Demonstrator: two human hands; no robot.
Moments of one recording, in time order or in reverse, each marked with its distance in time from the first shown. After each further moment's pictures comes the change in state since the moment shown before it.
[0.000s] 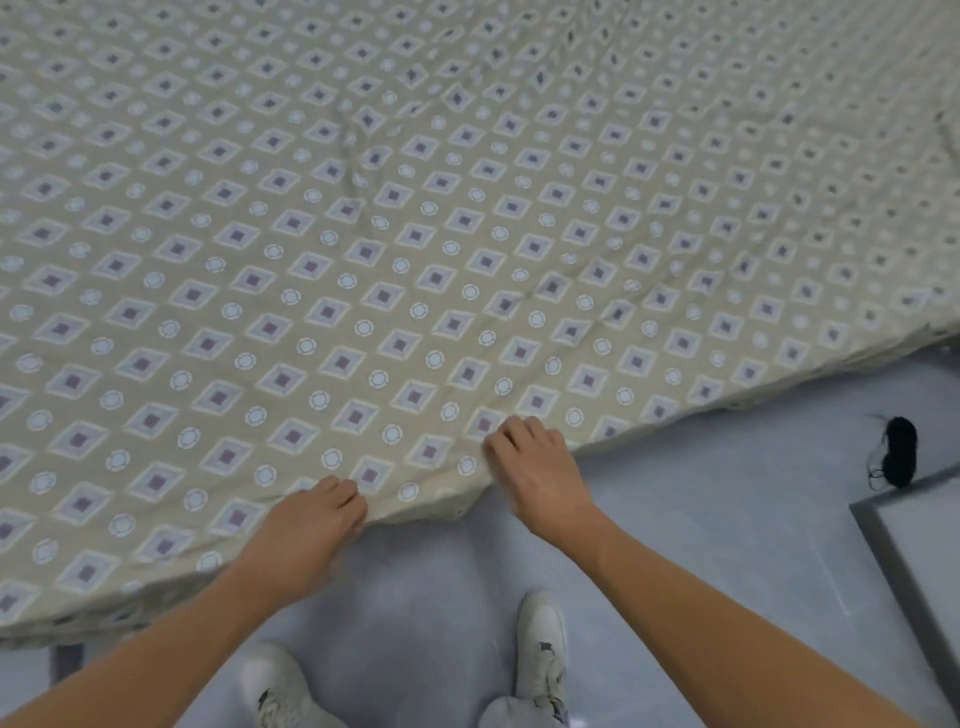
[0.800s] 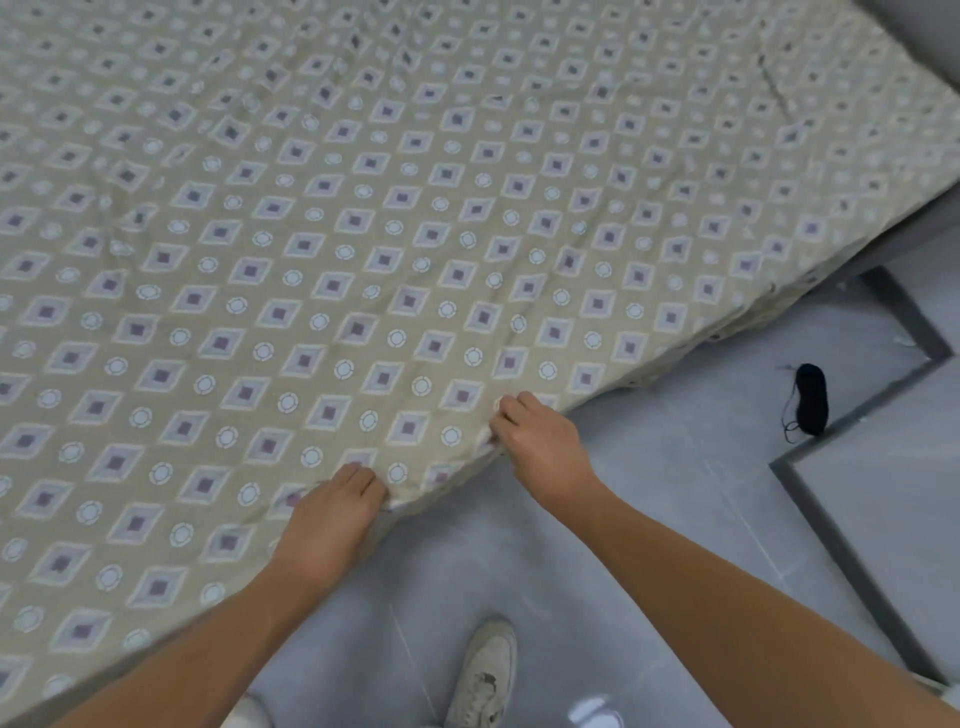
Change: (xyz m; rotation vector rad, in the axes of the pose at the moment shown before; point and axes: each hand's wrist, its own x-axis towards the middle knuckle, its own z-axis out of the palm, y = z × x) left_hand 0.216 0.171 -0.012 0.097 -0.007 0.058; right_hand -0.045 0.228 -0.038 -0.028 0.102 0.153
